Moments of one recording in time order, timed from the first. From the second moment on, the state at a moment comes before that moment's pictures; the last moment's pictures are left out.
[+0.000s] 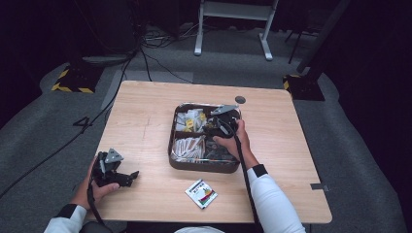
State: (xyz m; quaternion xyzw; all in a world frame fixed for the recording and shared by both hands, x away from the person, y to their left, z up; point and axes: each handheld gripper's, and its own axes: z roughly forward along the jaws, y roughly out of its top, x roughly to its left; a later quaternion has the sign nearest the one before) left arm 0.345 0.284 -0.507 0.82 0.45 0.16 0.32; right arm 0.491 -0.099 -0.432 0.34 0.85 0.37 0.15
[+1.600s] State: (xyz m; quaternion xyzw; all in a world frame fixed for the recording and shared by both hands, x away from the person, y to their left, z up) left arm 0.344 0.284 -0.507 0.82 0.45 0.16 0.32; right arm 0.482 -0.093 -0.439 0.34 0.85 0.38 0.14
